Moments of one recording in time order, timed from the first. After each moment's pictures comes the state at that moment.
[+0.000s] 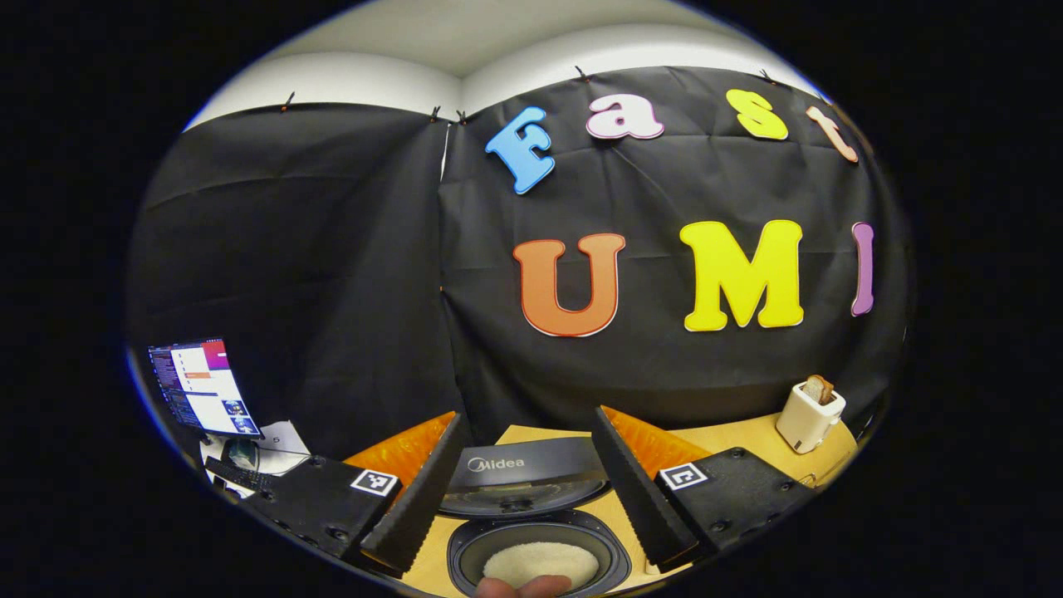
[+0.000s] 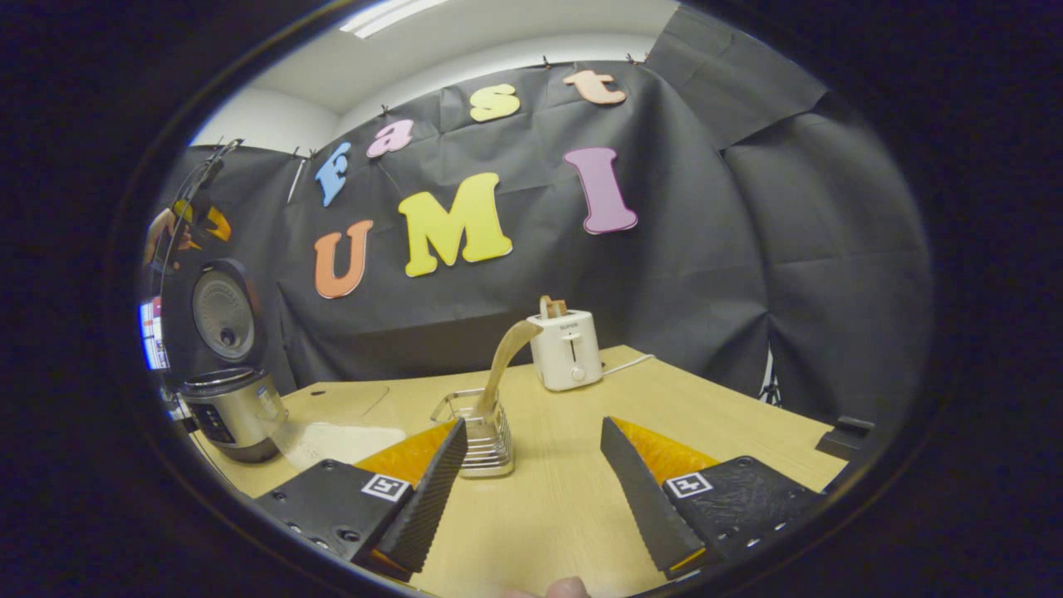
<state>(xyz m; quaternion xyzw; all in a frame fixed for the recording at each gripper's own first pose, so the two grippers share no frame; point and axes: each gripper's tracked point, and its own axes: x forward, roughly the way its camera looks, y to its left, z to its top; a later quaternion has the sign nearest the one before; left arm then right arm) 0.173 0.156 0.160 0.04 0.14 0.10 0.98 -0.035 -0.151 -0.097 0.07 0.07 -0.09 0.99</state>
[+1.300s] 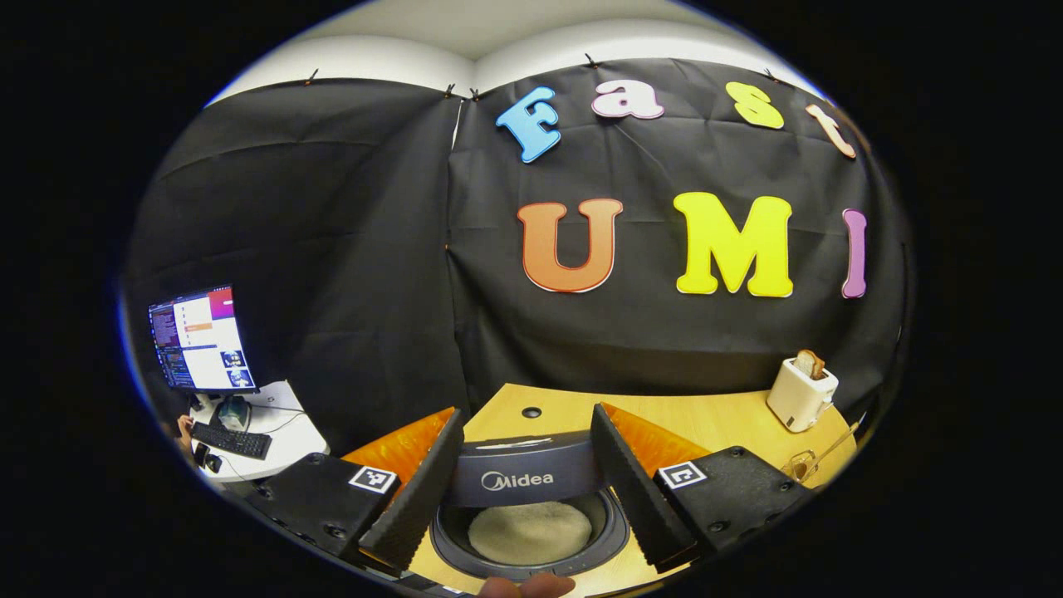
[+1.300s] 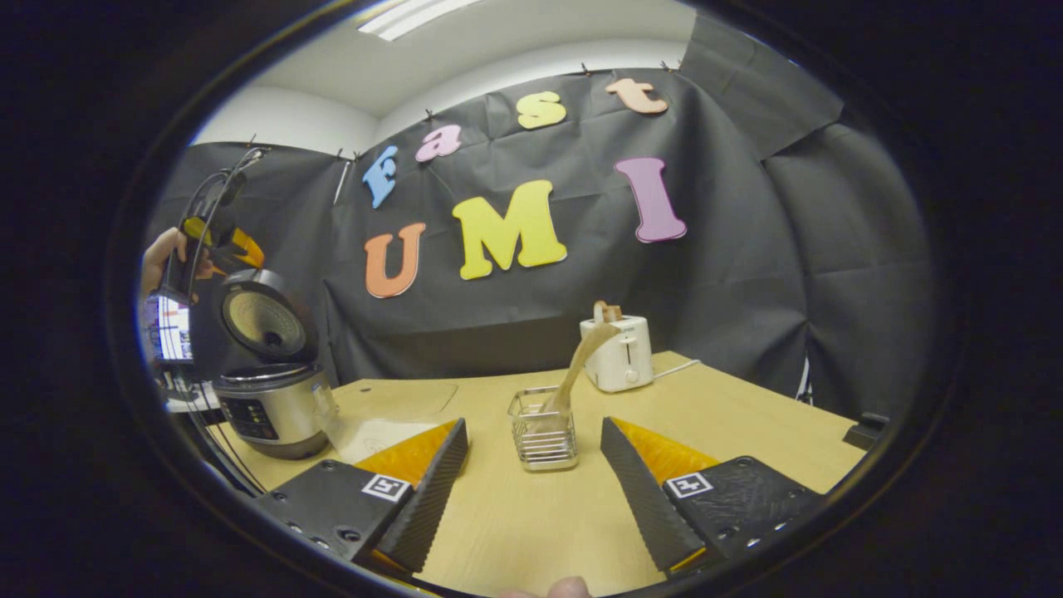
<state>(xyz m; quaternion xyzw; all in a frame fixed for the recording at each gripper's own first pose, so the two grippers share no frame) 0.089 0.133 0.084 0.02 0.15 0.10 0.98 -0.048 -0.093 -0.085 0.04 0.05 -0.03 1.00</state>
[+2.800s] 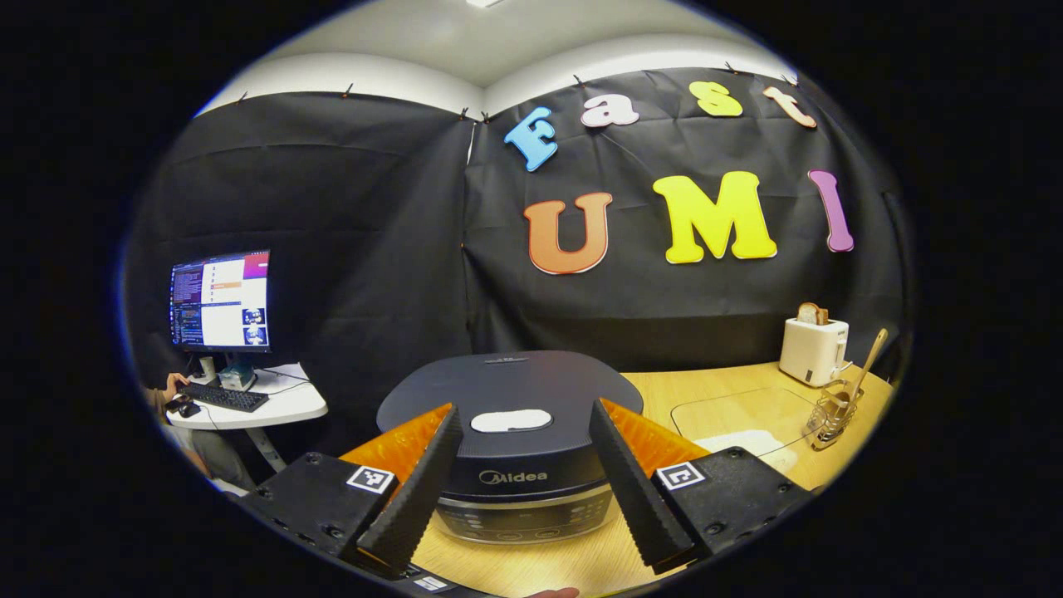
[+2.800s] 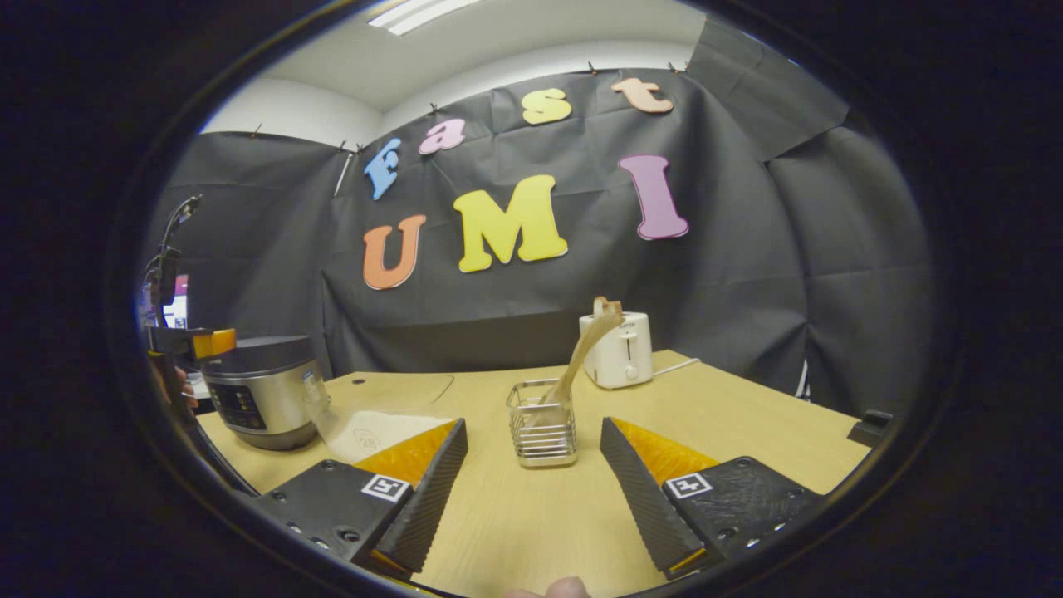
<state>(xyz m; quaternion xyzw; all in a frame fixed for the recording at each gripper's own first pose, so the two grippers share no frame) 0.010 0.112 -0.042 0.04 0.08 0.13 0.99 -0.039 -0.080 -0.107 0.04 0.06 -0.03 1.00</state>
